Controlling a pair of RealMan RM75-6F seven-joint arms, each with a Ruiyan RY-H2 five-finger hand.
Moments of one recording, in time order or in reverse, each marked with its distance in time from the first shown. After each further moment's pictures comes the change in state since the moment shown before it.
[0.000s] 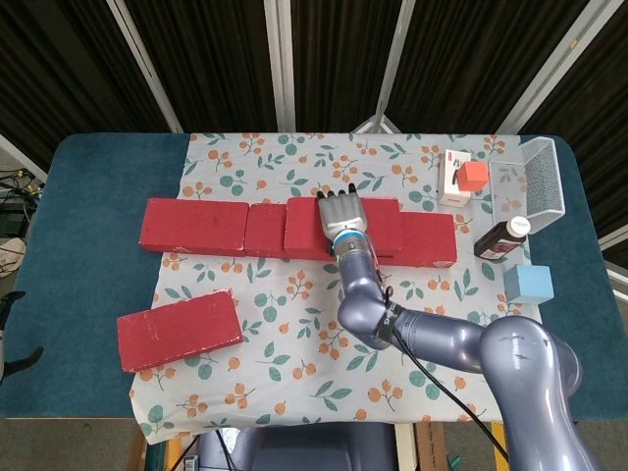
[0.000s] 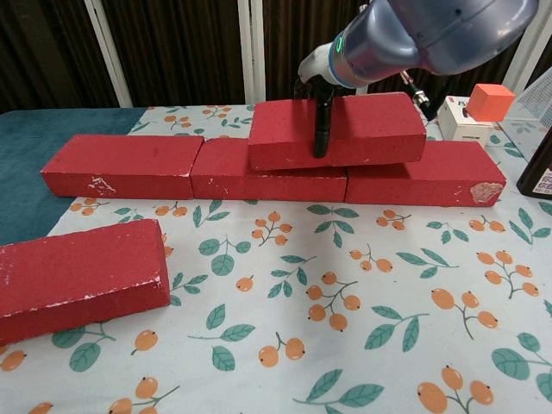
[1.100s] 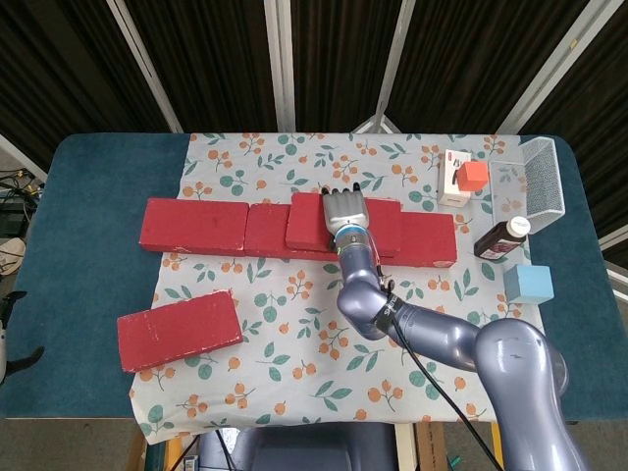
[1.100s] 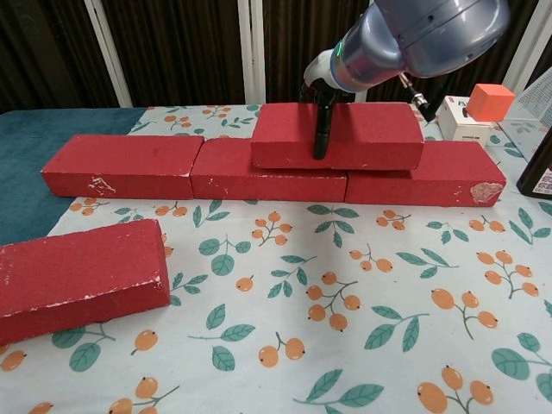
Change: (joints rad) left arm -0.010 -0.008 0.003 0.002 -0.014 -0.001 0.020; right arm -0.035 -0.059 0.057 0.116 0.028 -0.054 -0.041
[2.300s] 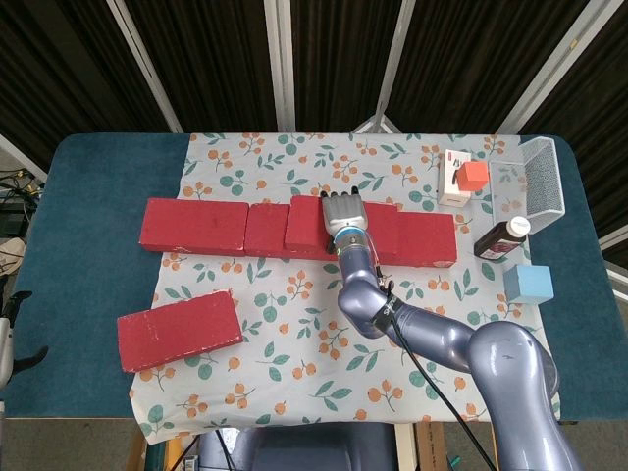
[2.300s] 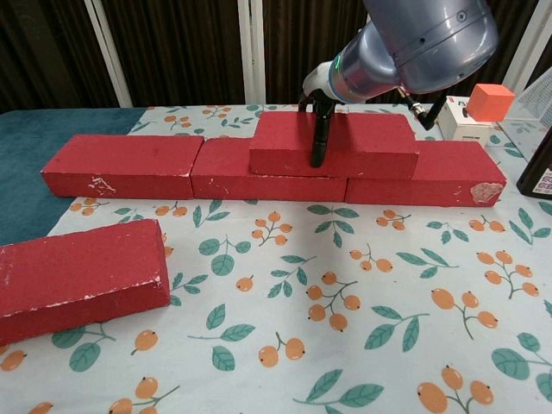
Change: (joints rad) left arm -0.013 -0.021 0.003 0.004 -0.014 -0.002 0.045; right arm -0.016 -0.043 0.012 0.064 -0.019 -0.039 0.001
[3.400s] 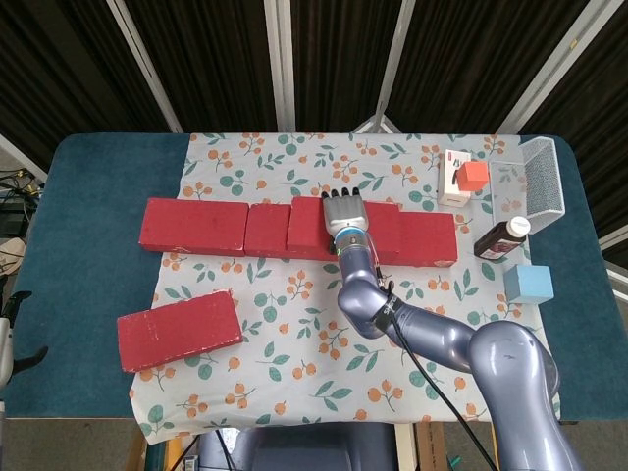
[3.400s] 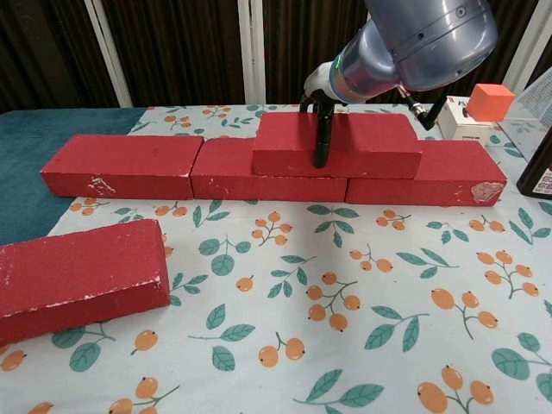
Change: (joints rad) left arm -0.002 -0.002 0.001 -0.003 -0.004 0.005 0.008; right arm 0.000 0.002 0.010 -0.004 0.024 0.011 -0.020
